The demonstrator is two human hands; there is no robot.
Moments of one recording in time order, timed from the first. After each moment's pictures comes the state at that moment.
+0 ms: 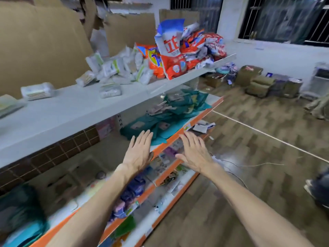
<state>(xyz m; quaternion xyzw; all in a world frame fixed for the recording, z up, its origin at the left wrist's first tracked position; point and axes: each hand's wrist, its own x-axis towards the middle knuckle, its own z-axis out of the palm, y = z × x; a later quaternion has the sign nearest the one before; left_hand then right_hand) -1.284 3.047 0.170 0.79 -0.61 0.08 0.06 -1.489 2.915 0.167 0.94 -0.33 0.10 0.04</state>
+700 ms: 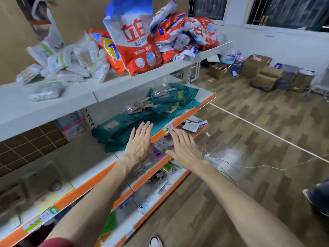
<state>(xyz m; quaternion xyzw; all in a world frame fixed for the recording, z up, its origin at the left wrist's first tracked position) -1.357 2.868 0.152 0.81 -0.58 0.07 0.08 -1.534 2.764 0.145 0.95 -0.28 0.12 -0.01</state>
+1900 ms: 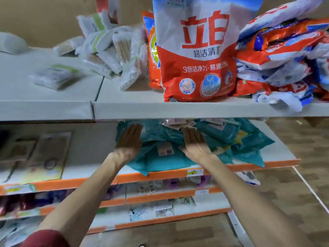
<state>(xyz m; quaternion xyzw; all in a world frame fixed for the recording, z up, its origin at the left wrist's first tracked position) -1.195 2.801 0.097 0.95 -0.29 0.05 0.13 -1.289 2.540 0.113 1.00 -0.01 0.05 0.04</state>
